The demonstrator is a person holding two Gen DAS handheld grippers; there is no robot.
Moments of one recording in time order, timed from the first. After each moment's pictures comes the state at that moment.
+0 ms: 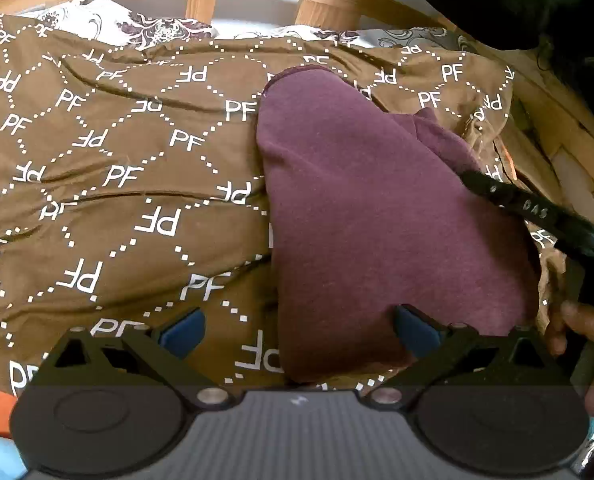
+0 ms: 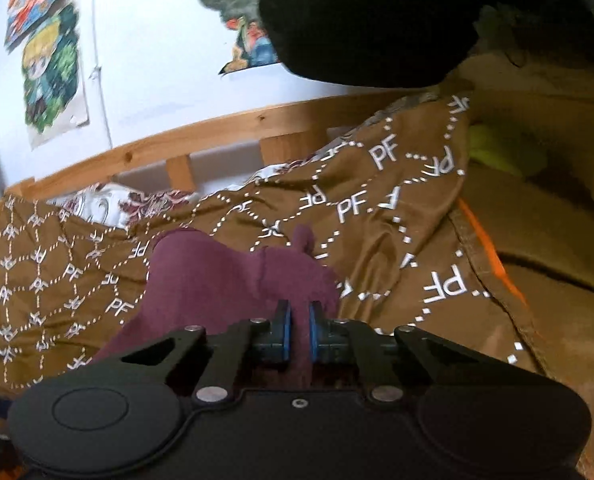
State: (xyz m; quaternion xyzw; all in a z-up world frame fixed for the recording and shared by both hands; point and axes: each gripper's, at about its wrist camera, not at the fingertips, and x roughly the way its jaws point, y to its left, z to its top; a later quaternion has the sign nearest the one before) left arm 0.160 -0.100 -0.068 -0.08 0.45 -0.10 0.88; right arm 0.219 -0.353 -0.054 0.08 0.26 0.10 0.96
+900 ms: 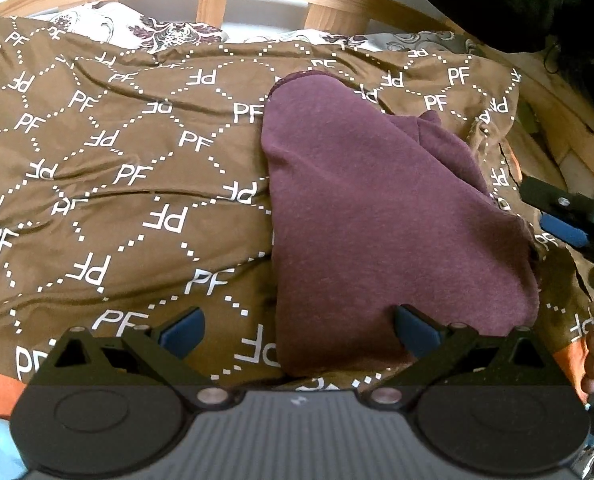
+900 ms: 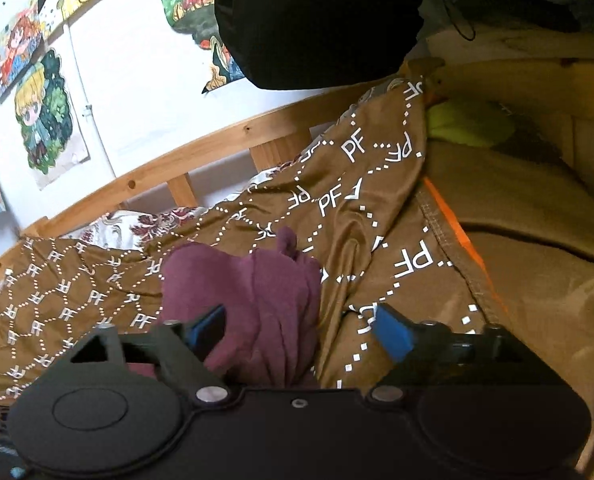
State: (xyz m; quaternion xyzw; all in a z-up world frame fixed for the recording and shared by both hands) left arm 0.152 -0.107 -0.064 -0.08 0.45 -0.08 0.89; right arm 0.192 -0.393 -0.039 0.16 0.28 0.11 0.94
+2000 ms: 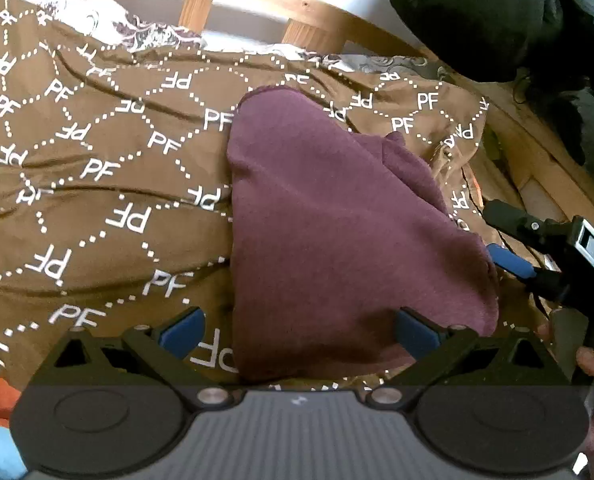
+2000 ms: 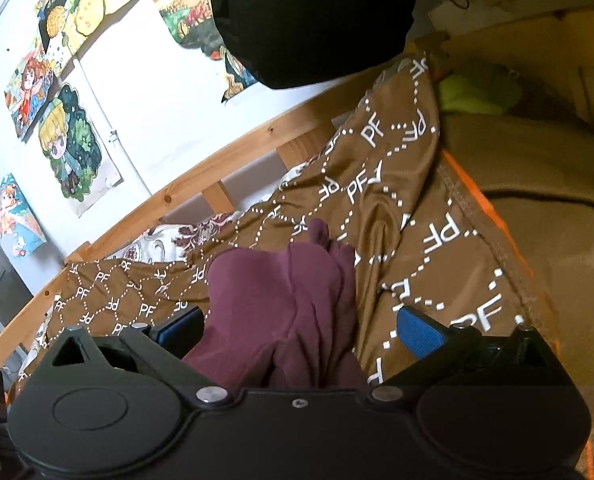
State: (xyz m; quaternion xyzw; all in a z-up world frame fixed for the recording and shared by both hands) left arm 0.148 -0.104 -0.071 -0.15 0.42 -0.12 0.89; right arm 0.181 -0.402 -0.044 0.23 0.28 0.16 0.92
